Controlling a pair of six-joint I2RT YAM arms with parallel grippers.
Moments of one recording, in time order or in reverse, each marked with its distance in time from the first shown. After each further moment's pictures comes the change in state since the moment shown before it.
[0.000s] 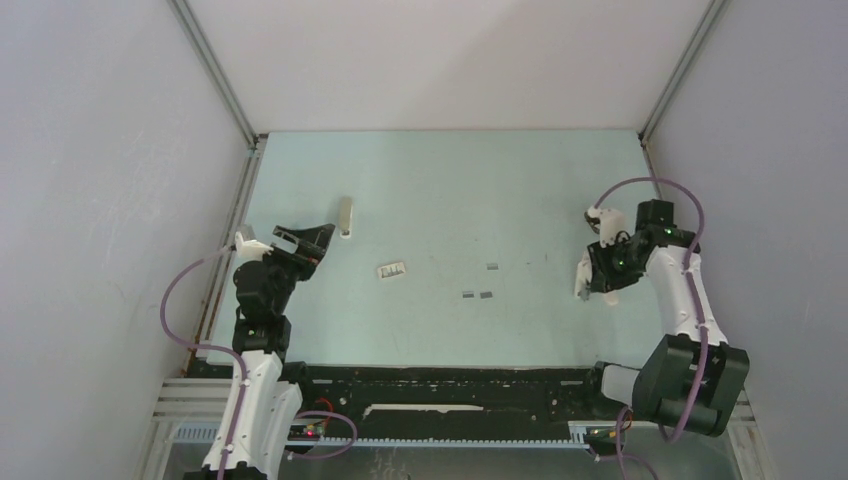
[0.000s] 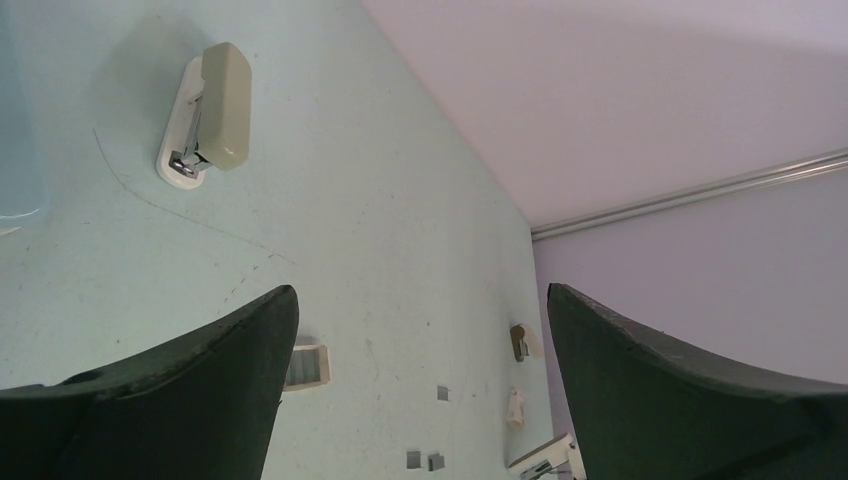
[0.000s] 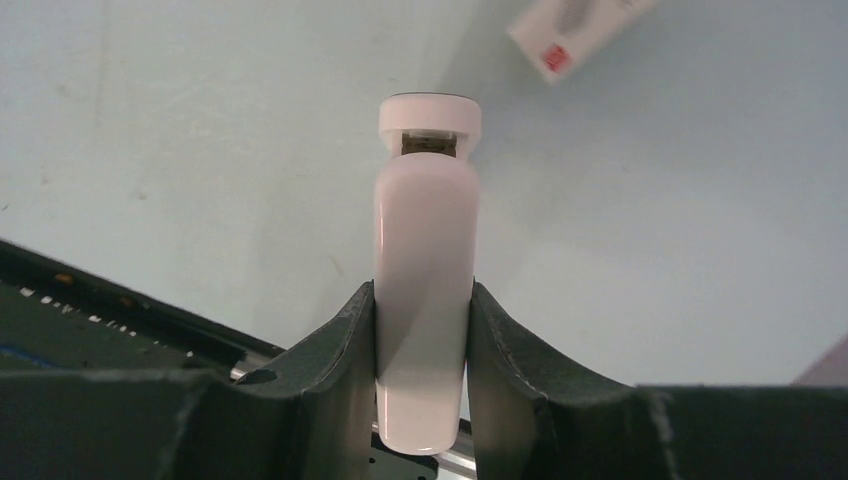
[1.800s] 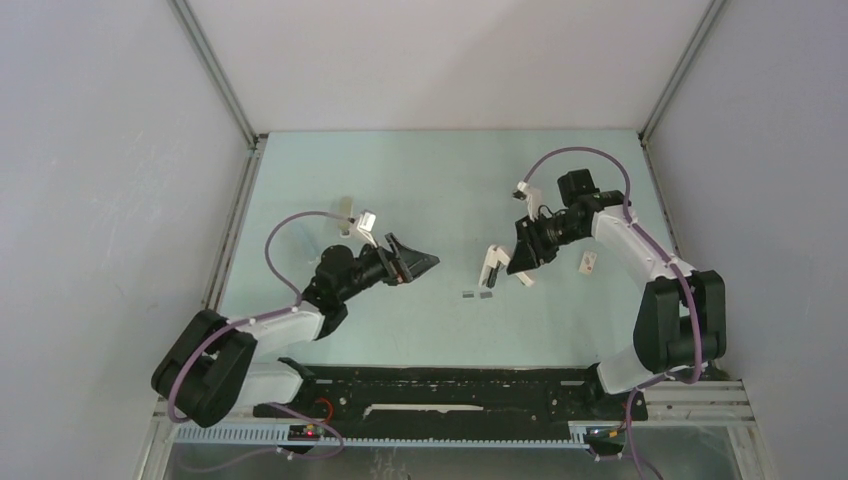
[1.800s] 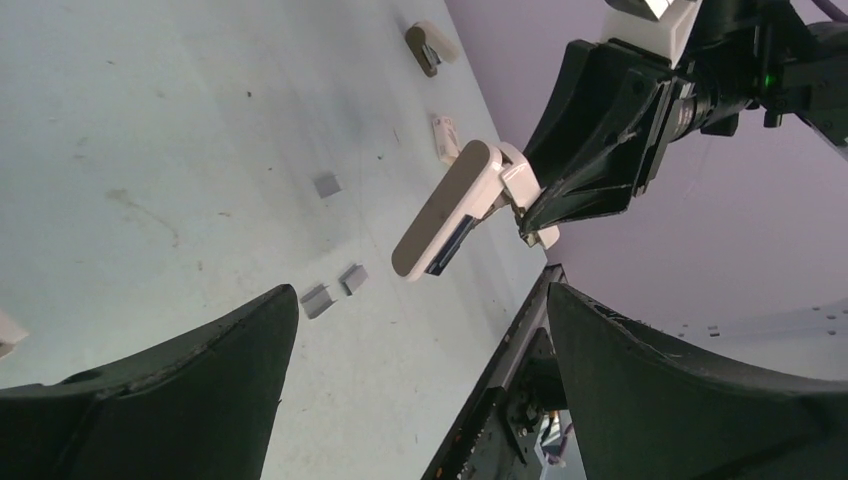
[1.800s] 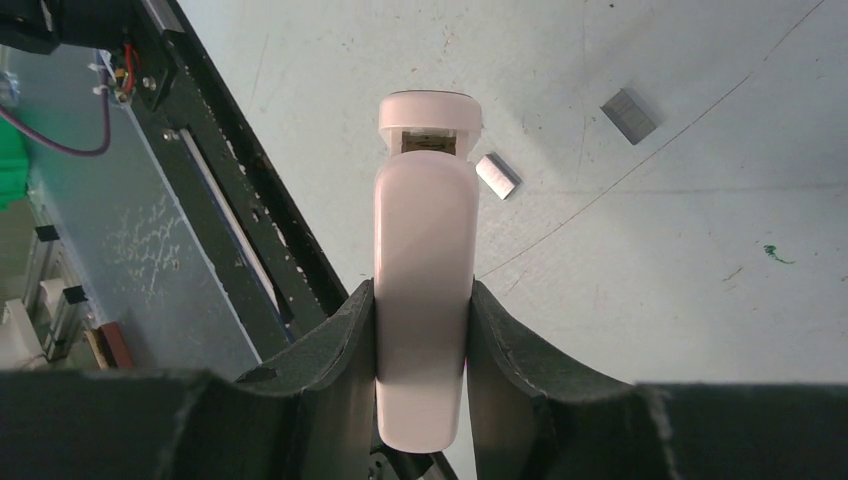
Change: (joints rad) left arm -0.626 0.650 0.027 0.619 0.104 0.098; right arm 0.458 0.298 0.209 0.076 -0.494 0.208
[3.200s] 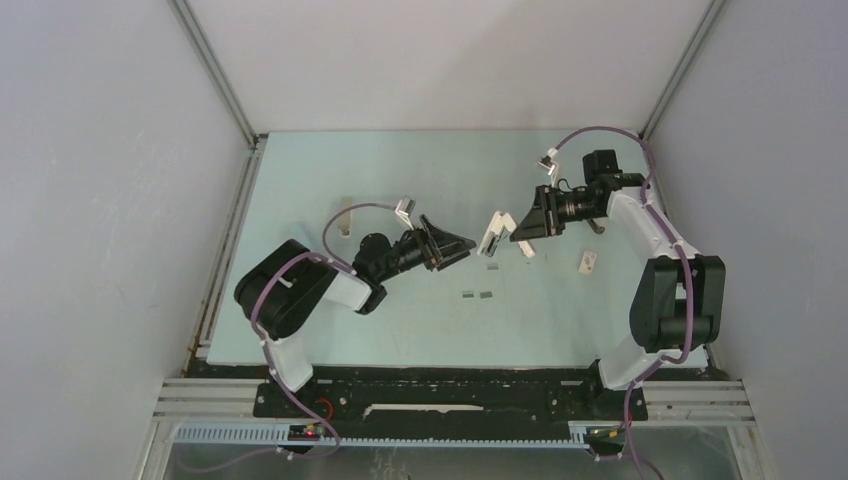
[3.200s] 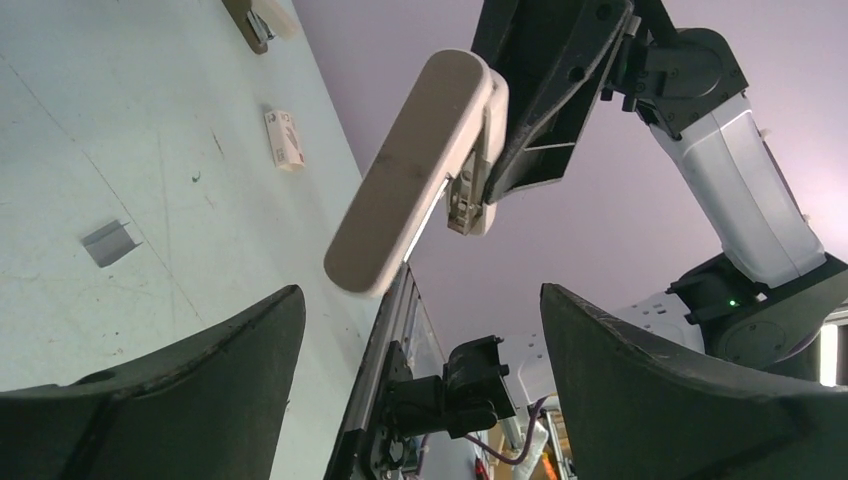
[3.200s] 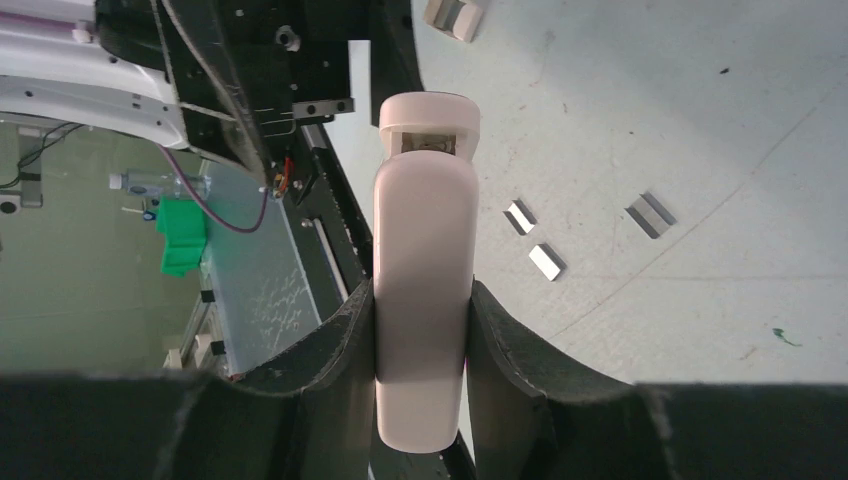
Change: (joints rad) left arm -0.114 0.570 0.240 0.552 0.103 -0.381; right arm -0.146 0.104 0.145 0.015 -0.299 0.122
